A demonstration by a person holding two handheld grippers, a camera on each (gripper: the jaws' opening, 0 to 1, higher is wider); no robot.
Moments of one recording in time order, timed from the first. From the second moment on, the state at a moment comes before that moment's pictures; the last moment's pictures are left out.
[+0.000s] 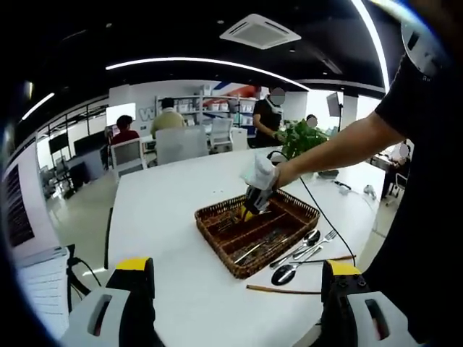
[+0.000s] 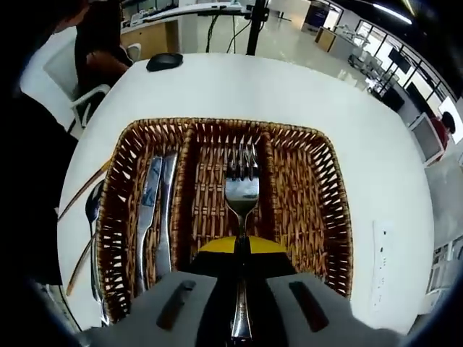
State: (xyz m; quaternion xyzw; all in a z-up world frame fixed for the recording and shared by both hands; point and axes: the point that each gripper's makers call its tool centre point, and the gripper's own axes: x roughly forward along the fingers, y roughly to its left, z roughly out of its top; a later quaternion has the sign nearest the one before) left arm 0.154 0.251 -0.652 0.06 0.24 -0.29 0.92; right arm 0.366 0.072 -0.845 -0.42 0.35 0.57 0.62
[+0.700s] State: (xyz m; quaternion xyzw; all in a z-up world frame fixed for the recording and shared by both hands) left arm 0.148 0.260 -0.654 0.06 0.24 -0.28 0.93; right arm 0.370 0.078 -0.865 -0.43 0.35 0.55 0.62
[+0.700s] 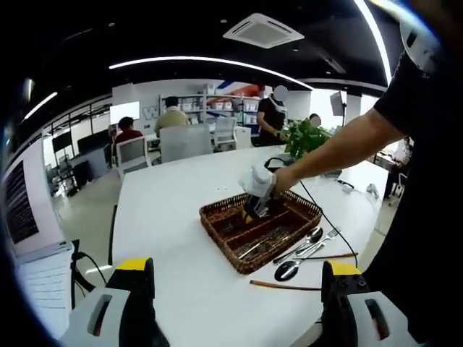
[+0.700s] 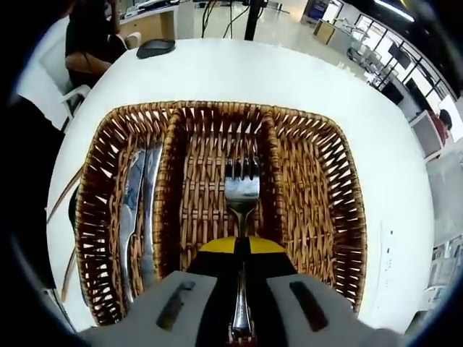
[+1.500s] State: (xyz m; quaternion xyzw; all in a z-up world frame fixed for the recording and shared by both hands) left arm 0.152 0.240 -0.642 0.08 0.22 -0.31 0.92; right arm 0.370 0.083 -0.779 -0.36 0.28 0.54 0.70
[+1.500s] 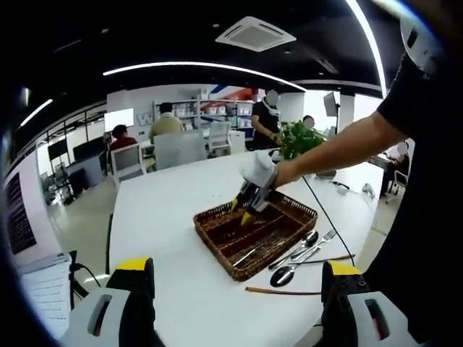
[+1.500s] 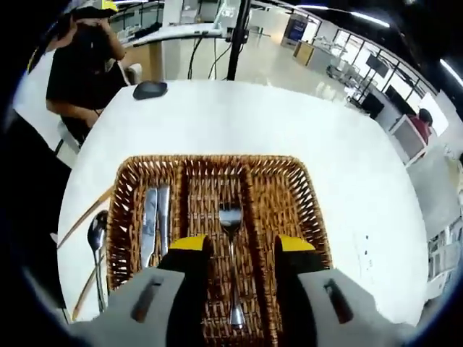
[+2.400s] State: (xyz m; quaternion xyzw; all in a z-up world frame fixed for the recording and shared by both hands) left arm 0.173 0.190 -0.609 0.08 0.16 -0.37 0.91; right arm 0.303 -0.009 -0.627 -0.24 0.19 0.43 0.85
